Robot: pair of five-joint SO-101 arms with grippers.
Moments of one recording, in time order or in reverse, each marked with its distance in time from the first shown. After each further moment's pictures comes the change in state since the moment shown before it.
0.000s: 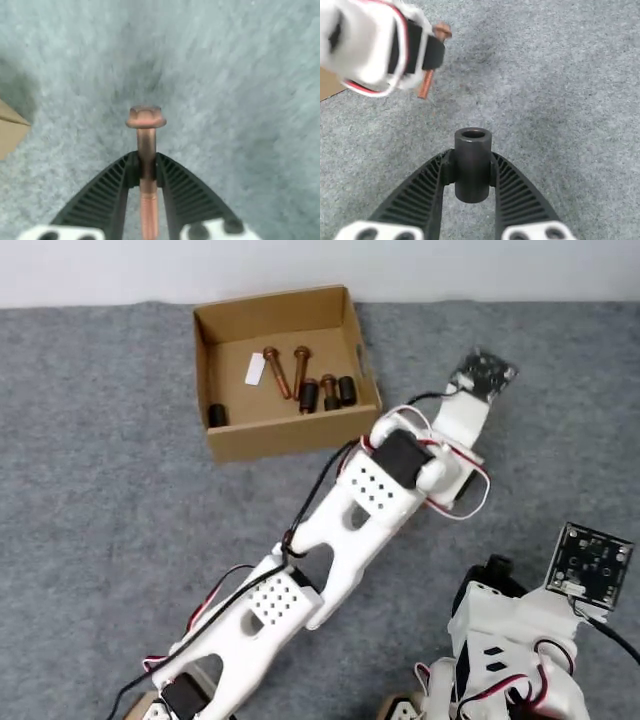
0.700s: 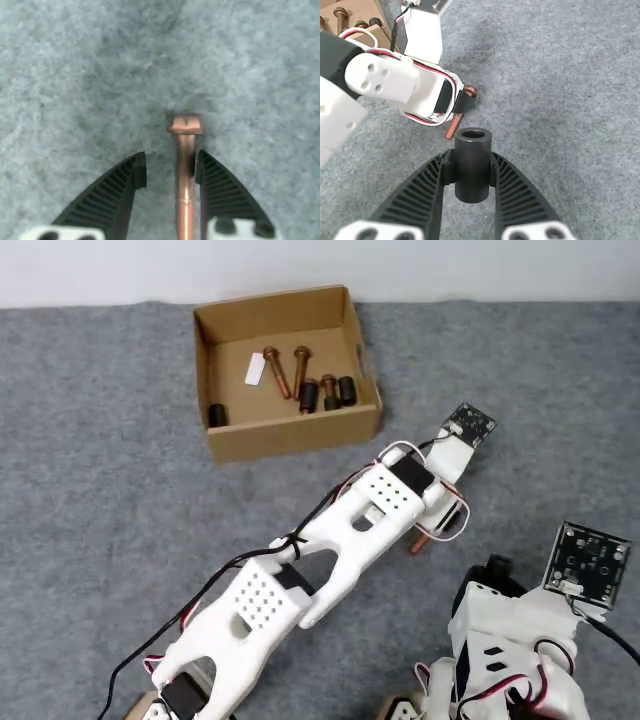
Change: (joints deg) left arm -0.5 -5.0 46.5 -26.8 -4.0; right arm 0.0 0.0 0.0 0.0 1.0
